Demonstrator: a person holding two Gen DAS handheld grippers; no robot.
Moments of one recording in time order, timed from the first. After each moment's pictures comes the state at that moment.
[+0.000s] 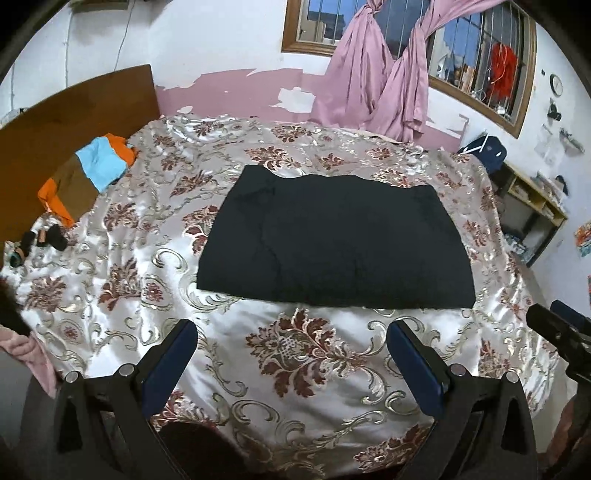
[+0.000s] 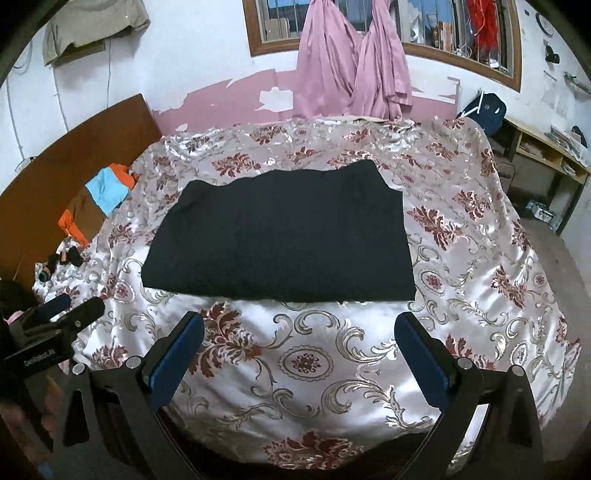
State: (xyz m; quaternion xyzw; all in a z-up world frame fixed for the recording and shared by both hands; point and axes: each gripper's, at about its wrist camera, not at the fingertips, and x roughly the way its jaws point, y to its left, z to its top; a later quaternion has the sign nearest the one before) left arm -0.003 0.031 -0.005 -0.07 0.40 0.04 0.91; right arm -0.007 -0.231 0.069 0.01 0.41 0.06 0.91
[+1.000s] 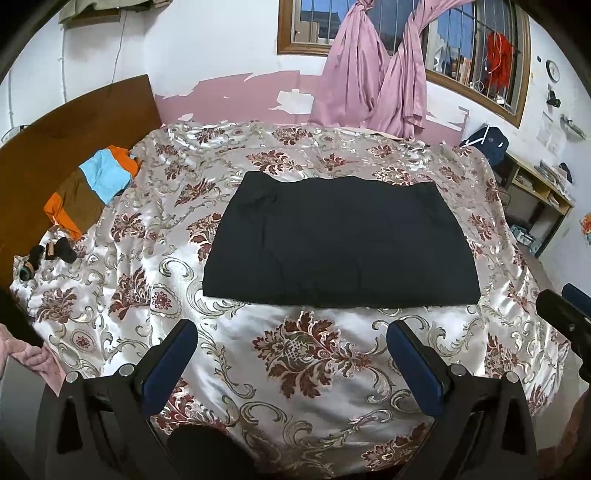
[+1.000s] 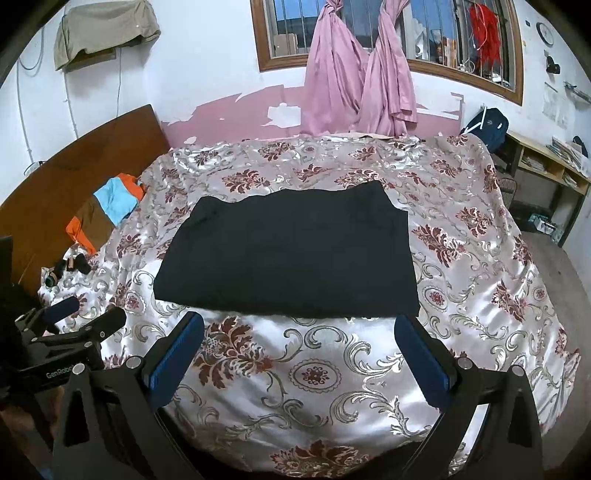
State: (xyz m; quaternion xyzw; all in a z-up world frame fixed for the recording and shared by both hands) left arm -0.004 0.018 0.008 -0.04 0.40 0.05 0.91; right arm -0.014 -0.218 0.082 0.01 0.39 0.07 0.92
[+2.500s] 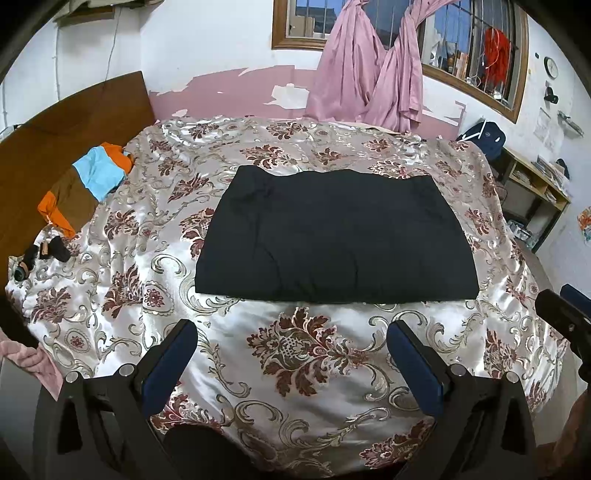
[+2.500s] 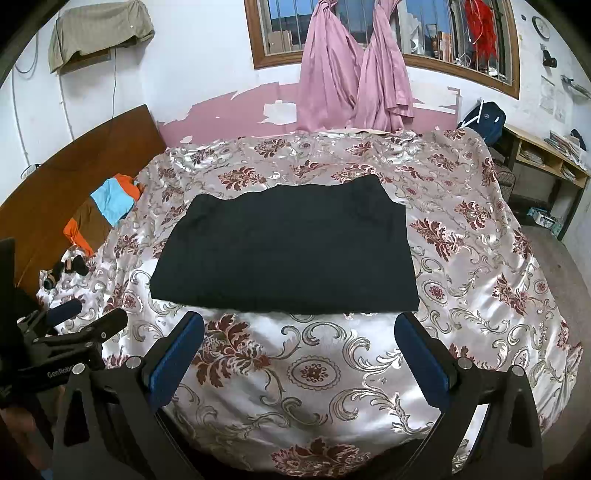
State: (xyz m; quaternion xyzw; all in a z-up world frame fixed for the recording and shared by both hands) left arm -0.006 0.013 -0.004 -0.04 0.41 0.04 0.91; right arm -0.018 -0.220 0.075 0.01 0.39 0.06 0.92
